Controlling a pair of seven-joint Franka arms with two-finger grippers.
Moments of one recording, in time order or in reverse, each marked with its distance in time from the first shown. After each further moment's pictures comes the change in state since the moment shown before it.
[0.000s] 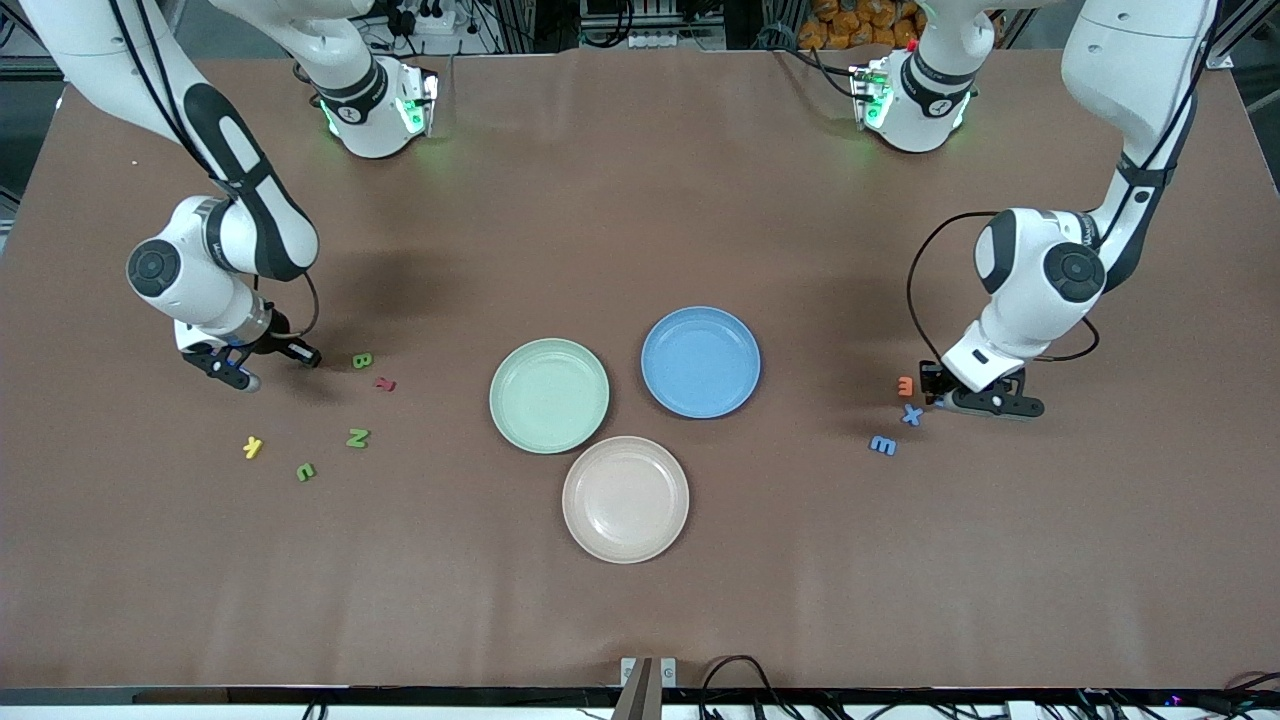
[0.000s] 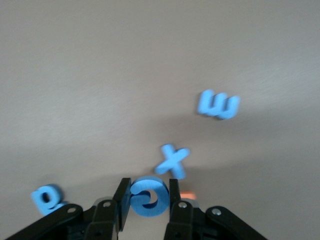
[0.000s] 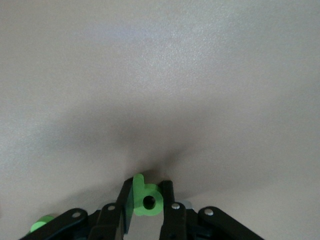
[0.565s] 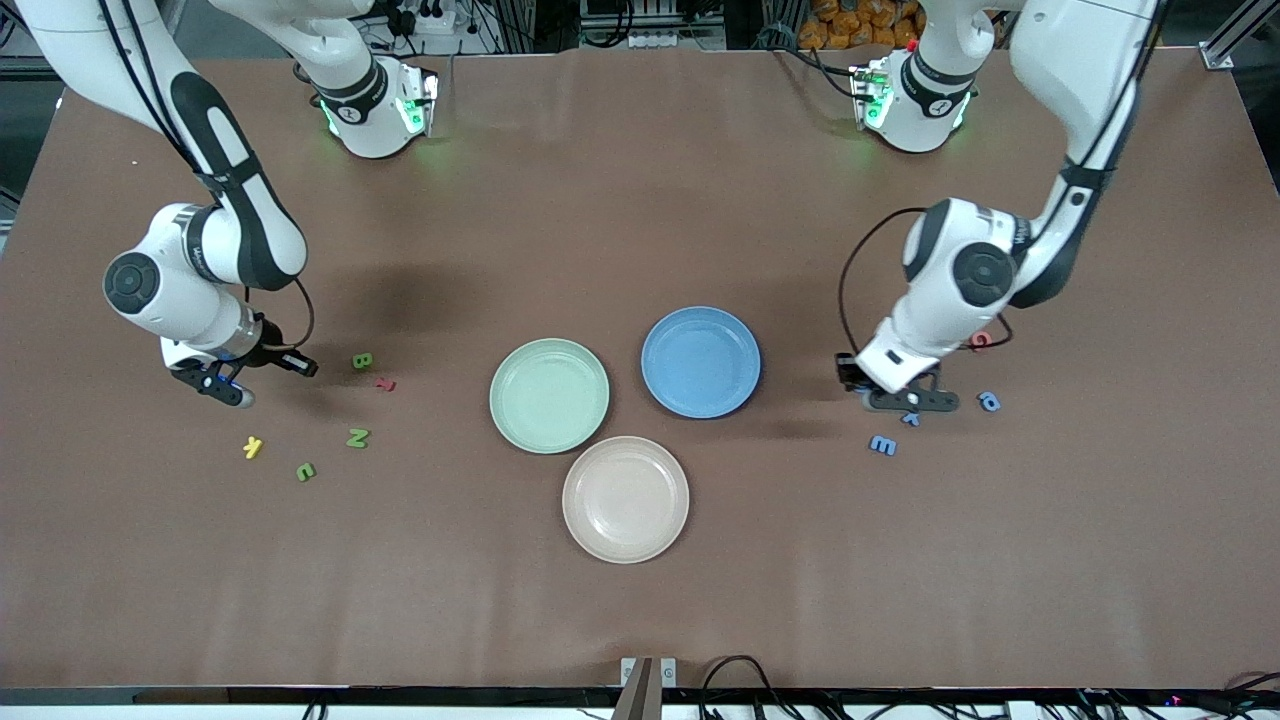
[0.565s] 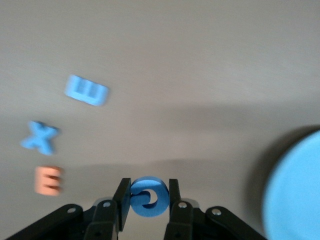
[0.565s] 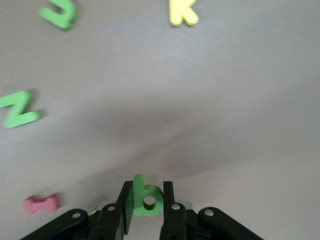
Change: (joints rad) left arm -0.115 -0.001 -0.124 0.108 0.000 -0.188 -0.351; right arm 0.019 -0.031 0.020 0.124 0.000 -0.178 0.000
